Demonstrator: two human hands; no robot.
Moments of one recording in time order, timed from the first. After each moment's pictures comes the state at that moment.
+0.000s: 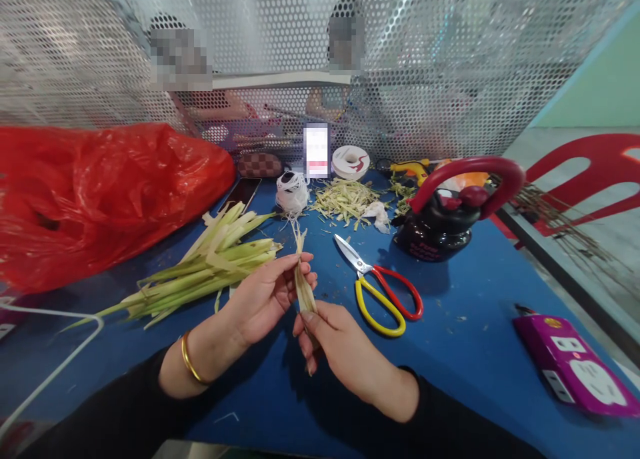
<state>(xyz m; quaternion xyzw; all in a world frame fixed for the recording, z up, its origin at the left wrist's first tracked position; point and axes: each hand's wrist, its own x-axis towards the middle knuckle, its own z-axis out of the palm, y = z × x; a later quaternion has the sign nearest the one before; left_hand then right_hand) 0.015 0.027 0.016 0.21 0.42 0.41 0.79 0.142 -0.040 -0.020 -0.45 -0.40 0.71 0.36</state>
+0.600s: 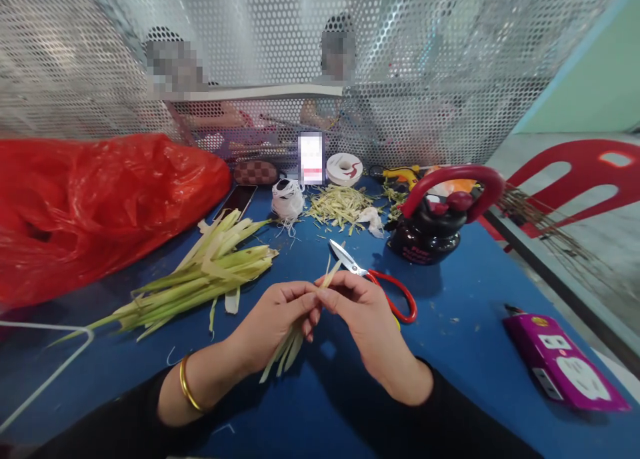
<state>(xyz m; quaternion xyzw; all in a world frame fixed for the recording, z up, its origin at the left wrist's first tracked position) 0.024 0.006 0.007 0.43 0.39 0.31 0.76 0.168 -0.024 0.000 -0.48 -0.38 0.57 0.55</state>
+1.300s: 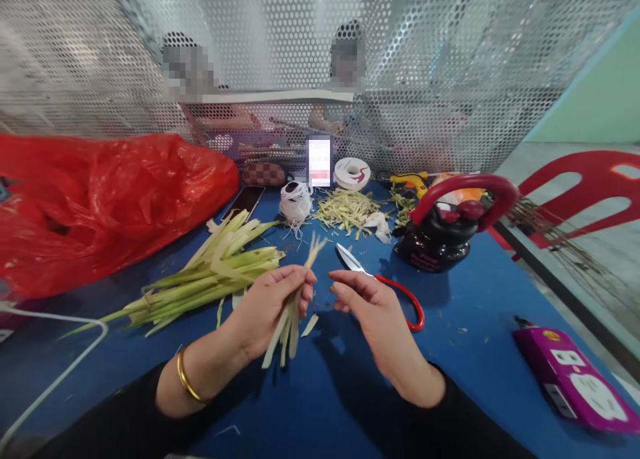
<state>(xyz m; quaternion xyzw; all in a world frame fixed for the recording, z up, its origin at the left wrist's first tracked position) 0.014 0.020 0.019 0.32 0.41 0.39 0.76 0.174 -0.016 -0.003 -0.55 -0.38 0.53 0.52</state>
